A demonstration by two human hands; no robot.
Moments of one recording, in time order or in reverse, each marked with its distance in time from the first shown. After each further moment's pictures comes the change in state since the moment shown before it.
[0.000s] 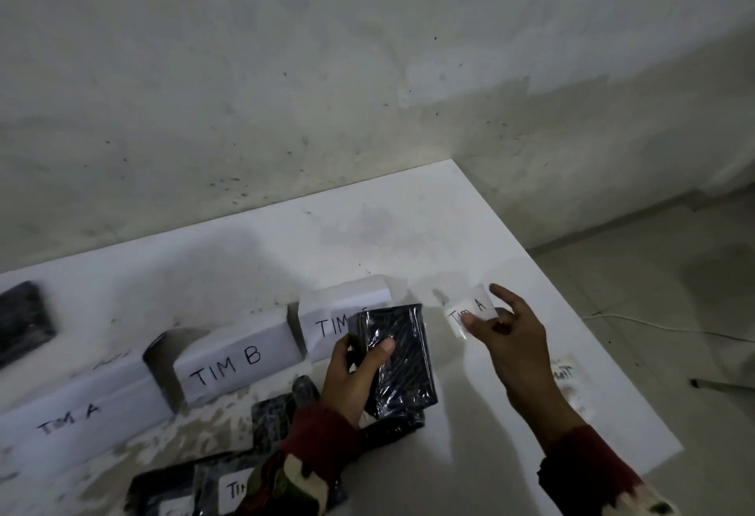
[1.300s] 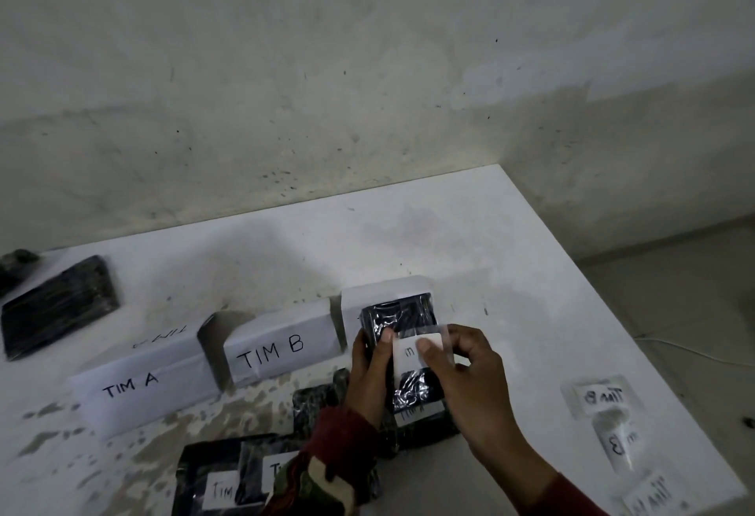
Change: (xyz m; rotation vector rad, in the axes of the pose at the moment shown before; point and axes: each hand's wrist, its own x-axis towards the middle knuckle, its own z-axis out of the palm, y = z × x) left_hand -0.010 0.010 -0.020 -0.037 0.010 0.057; right_hand -0.064 -0.003 0.075 -0.096 -0.211 -0.022
